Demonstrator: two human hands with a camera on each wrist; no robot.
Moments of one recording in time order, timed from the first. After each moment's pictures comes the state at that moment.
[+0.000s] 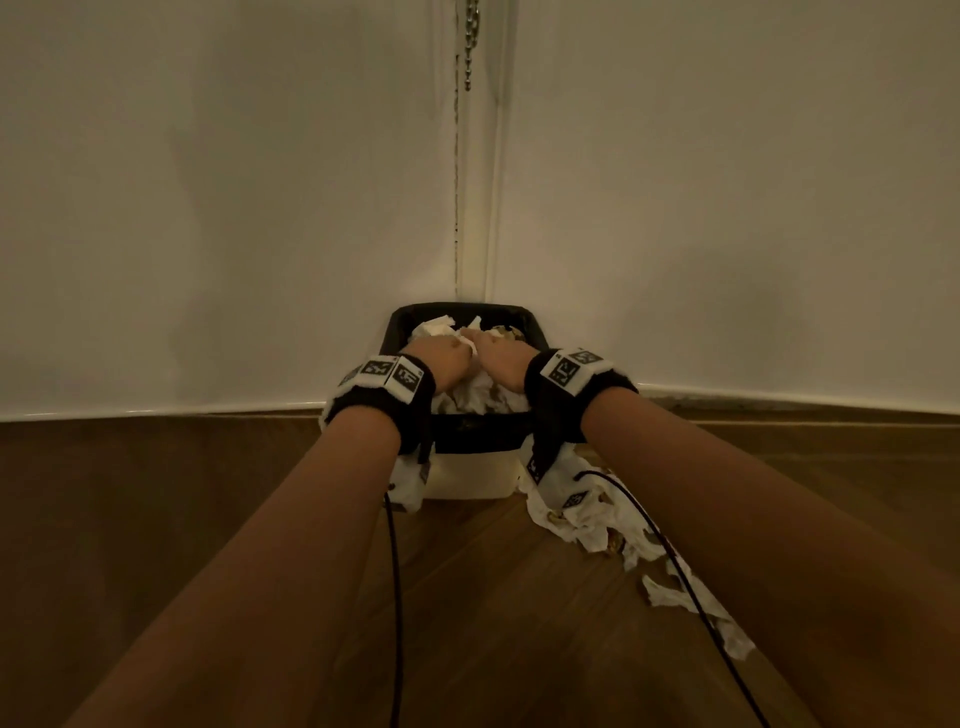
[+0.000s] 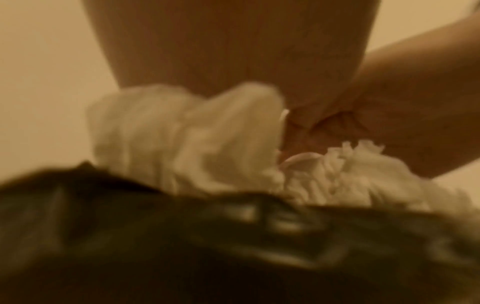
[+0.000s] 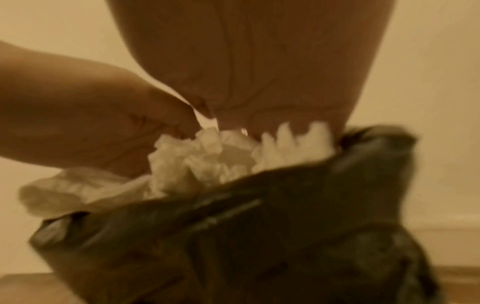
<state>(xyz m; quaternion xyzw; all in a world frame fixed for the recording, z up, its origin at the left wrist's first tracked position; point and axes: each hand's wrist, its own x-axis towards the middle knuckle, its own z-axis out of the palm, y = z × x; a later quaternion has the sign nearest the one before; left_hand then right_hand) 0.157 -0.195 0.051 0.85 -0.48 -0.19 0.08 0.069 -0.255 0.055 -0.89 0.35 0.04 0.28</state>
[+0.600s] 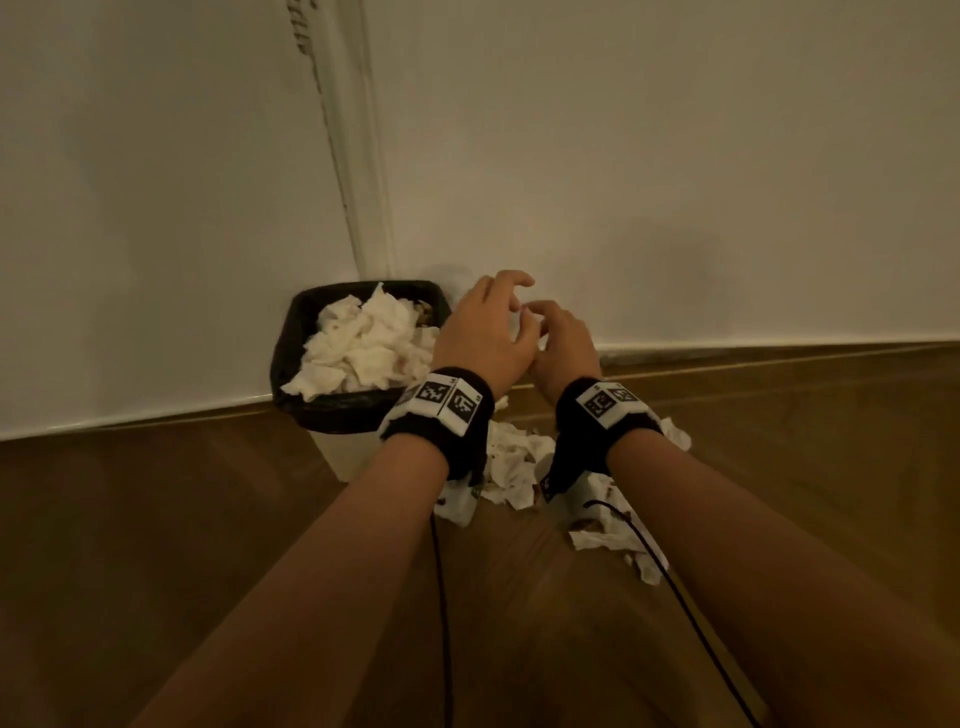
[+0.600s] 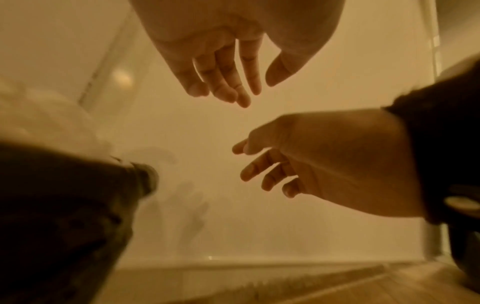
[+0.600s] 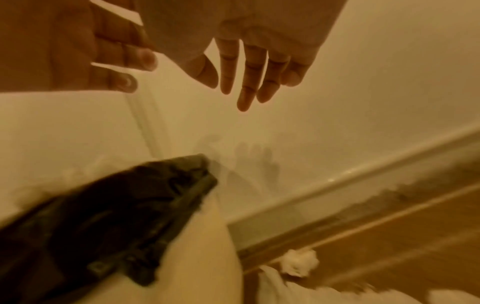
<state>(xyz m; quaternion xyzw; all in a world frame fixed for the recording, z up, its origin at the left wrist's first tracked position) 0.012 -0.218 0.060 0.68 -0.59 -0.04 0.44 -0.075 -0.293 0.021 -0.80 0.47 -0.28 0.24</state>
